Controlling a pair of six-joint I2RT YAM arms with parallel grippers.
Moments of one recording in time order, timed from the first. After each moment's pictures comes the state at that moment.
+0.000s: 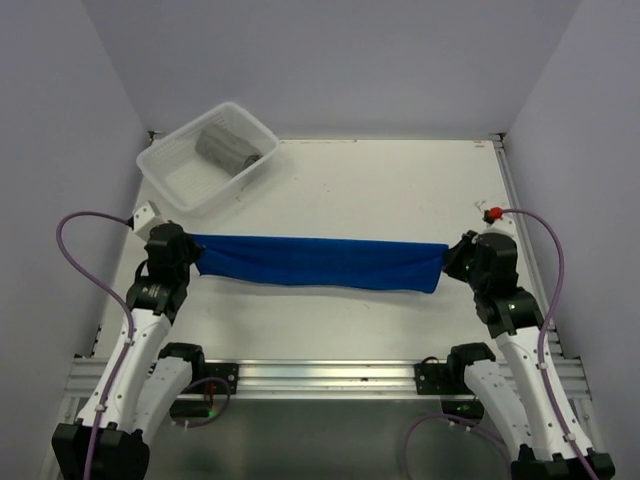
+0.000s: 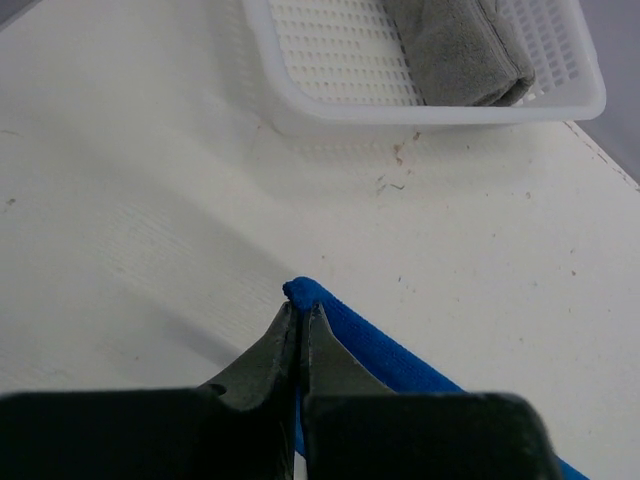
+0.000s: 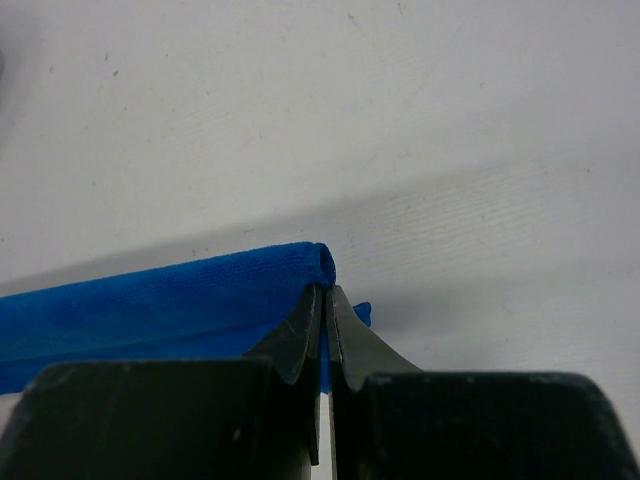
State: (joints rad) left arm -0.09 0.75 0.60 -0.34 -0.38 -0.66; right arm 0.13 0.64 0.68 -0.57 0.11 0.49
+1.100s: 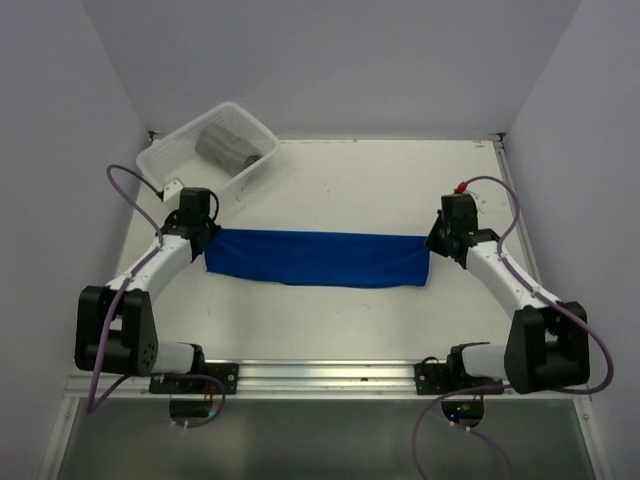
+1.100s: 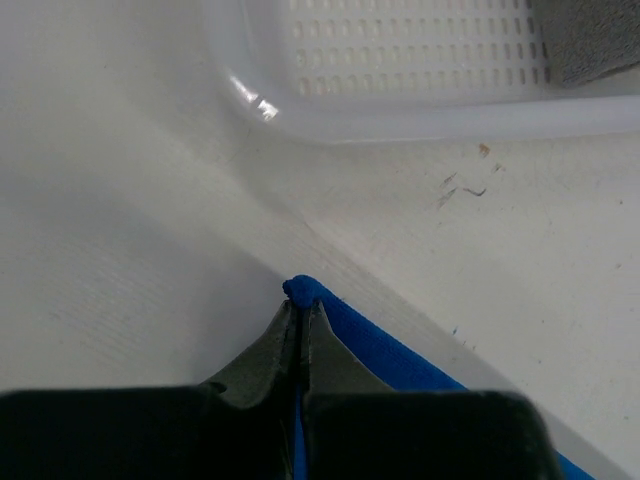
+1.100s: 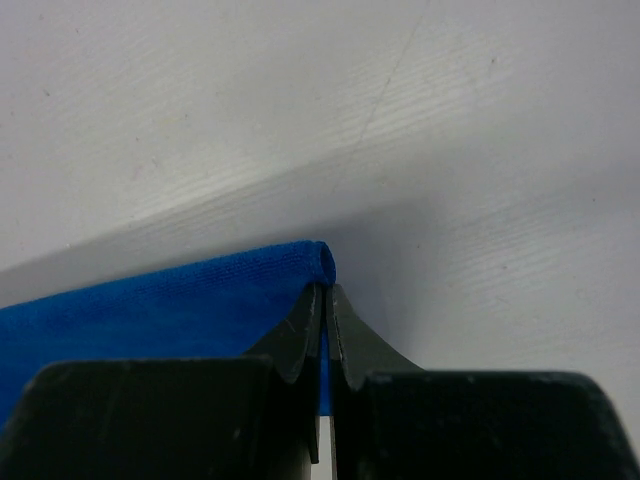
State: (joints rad) left arm -0.09 1.36 0.79 -0.26 -0.40 -0.69; right arm 0.13 1.27 0.79 -0.41 0.17 0.55
